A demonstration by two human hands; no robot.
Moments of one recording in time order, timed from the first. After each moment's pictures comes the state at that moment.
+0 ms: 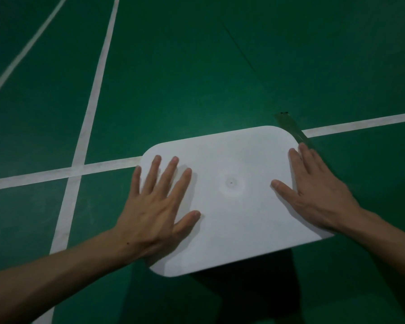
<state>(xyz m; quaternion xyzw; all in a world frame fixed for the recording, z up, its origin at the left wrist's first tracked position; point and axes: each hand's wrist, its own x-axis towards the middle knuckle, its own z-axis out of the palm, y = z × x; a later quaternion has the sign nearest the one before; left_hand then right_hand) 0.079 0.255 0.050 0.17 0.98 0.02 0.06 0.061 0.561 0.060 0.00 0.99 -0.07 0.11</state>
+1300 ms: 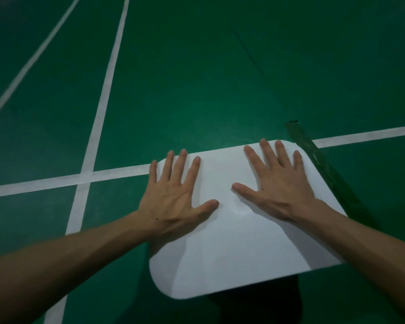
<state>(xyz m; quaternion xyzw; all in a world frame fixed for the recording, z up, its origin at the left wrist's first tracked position) 0.027 0.267 0.050 0.14 0.99 0.00 0.08 0.003 0.501 0.046 -0.09 0.99 -0.01 0.07</state>
